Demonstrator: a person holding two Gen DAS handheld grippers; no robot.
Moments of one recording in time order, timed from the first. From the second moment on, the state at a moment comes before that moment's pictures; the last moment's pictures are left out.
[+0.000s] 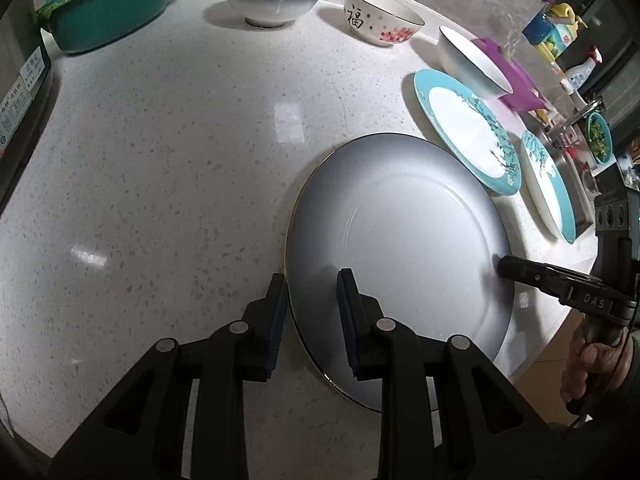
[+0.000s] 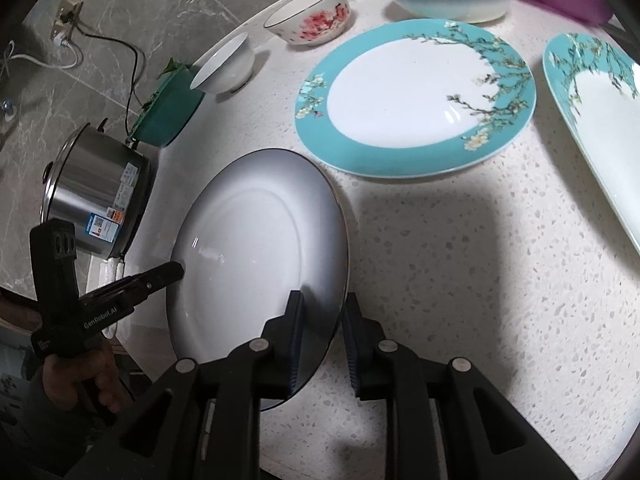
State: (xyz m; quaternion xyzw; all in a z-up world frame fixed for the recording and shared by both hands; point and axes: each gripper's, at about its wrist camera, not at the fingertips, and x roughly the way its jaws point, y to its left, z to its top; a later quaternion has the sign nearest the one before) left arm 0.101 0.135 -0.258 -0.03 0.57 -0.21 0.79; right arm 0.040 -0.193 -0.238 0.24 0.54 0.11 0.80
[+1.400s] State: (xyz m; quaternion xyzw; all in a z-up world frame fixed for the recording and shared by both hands) left arm 0.335 -0.053 -0.229 0.11 0.58 -0.42 0.69; right arm 0.026 -0.319 -0.248 0.58 0.33 -0.02 0.74
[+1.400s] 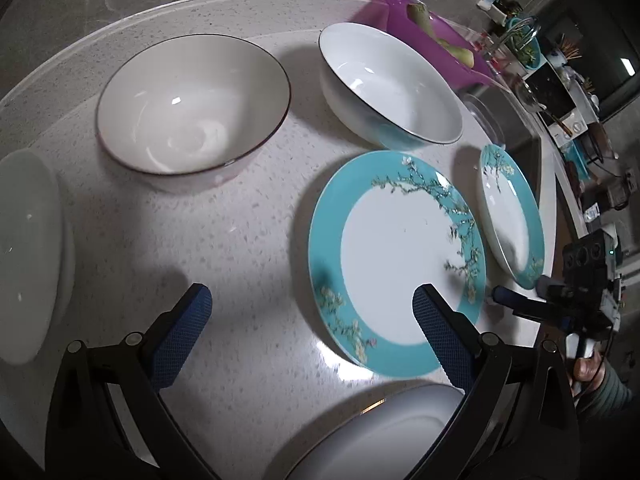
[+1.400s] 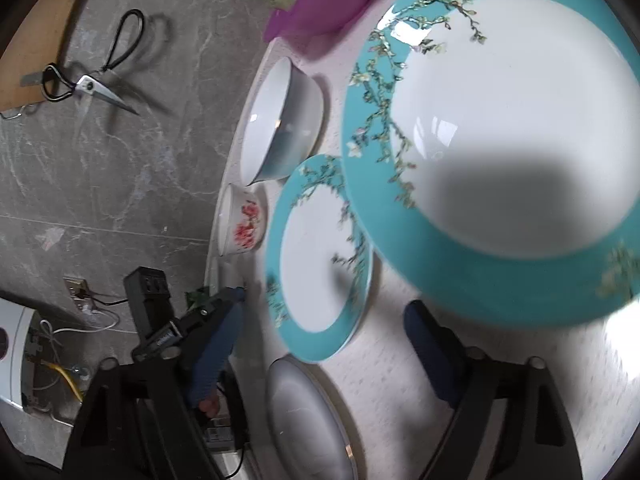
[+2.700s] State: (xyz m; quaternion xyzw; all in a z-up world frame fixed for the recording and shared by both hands) left arm 0.322 -0.097 -0.263 0.18 0.57 -0.41 0.69; right arm 0.078 -0.312 -0.251 0.49 0.44 -0.10 0.74
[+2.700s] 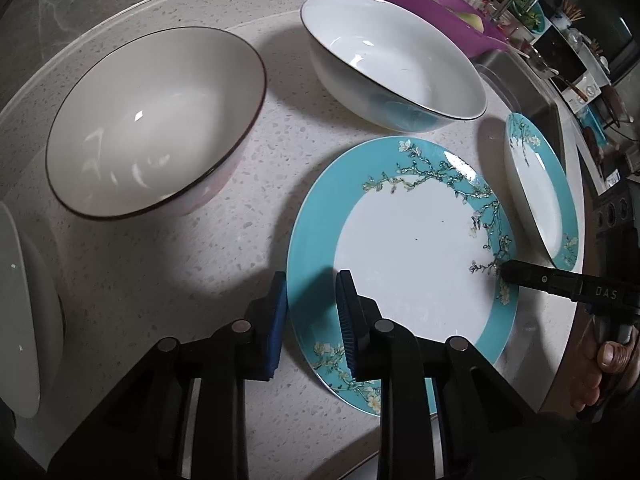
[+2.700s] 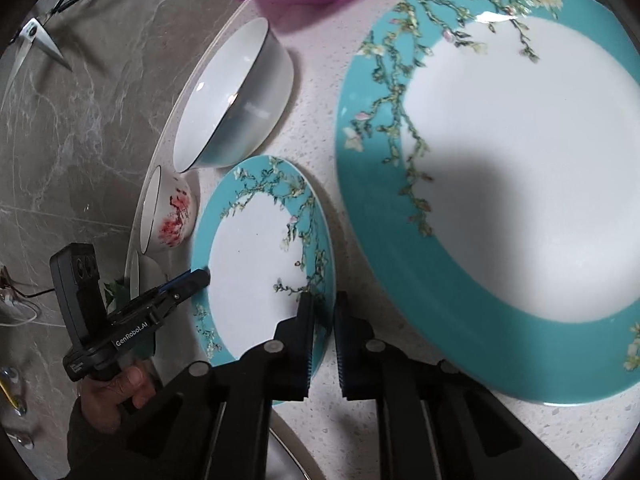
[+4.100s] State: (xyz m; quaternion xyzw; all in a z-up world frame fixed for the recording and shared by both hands) left arm 0.243 0.032 -0.165 0.12 0.55 -0.38 0.73; right arm 0.062 -0.250 -0.182 0.44 0.45 -0.03 0.78
